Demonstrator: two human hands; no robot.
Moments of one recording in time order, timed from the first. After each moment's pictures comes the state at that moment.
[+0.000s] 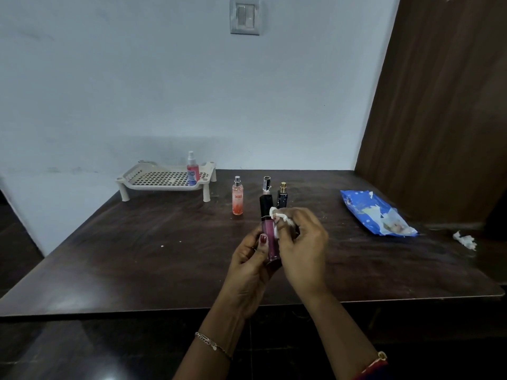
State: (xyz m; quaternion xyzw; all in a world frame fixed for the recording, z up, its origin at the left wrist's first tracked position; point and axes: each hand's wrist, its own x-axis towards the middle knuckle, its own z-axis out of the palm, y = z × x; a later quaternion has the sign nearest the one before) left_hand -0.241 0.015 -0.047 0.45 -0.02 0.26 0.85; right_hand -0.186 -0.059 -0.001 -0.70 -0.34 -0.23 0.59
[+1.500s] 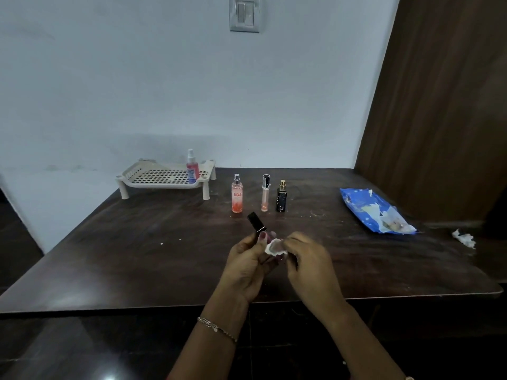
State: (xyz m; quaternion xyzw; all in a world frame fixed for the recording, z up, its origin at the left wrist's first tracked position) left_hand -0.226 0.024 -0.045 0.40 0.16 0.21 0.88; right_hand -0.178 -0.092 -0.029 -0.78 -0.46 -0.16 0.39
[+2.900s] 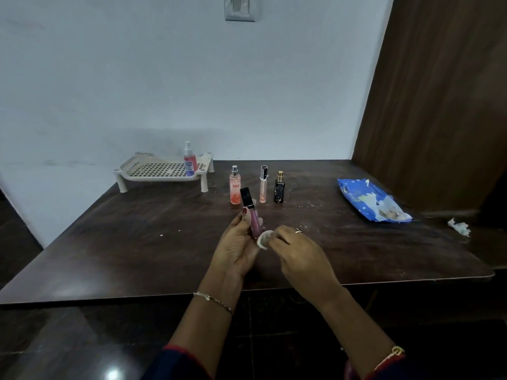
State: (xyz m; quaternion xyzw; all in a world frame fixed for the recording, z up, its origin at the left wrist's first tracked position) left_hand -0.216 0.043 -0.036 0.29 0.14 0.24 0.91; right_hand -0.173 -0.089 -0.045 -0.74 -0.57 -0.25 0.25
